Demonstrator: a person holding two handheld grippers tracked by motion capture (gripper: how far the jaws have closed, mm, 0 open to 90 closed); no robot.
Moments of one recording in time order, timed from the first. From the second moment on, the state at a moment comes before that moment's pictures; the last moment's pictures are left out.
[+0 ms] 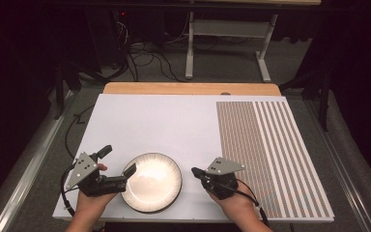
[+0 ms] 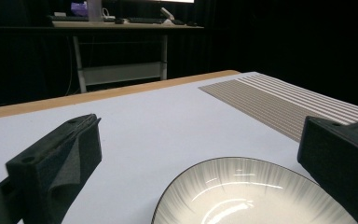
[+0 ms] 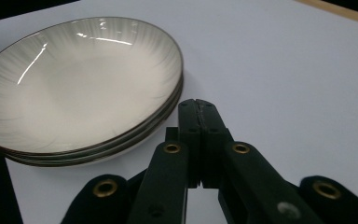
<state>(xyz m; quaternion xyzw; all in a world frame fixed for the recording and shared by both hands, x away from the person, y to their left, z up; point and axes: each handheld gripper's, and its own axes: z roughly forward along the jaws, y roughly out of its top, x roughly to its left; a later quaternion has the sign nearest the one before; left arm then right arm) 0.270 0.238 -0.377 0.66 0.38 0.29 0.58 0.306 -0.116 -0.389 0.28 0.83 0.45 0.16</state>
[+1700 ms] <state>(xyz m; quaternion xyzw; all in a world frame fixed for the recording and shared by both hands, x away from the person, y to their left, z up) 0.280 0.231 -0.378 0.69 0.37 0.27 0.56 0.299 -0.190 -0.371 0.33 0.76 0.51 0.24</state>
